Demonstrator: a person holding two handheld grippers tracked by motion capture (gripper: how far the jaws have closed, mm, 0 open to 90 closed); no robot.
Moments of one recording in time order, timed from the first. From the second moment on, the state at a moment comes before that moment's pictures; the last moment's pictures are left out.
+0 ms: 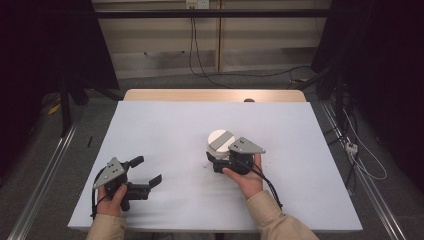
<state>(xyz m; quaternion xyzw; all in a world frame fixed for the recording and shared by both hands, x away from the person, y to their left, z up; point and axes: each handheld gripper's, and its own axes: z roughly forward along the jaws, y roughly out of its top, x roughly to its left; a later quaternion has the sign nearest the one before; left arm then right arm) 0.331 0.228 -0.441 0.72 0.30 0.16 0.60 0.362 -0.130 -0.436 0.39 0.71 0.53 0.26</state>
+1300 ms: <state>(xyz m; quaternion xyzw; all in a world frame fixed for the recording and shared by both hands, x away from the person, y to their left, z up) 0.332 0.227 -0.441 0.72 0.30 0.16 0.60 0.396 -0.121 -0.433 0.39 0.72 0.51 0.27</state>
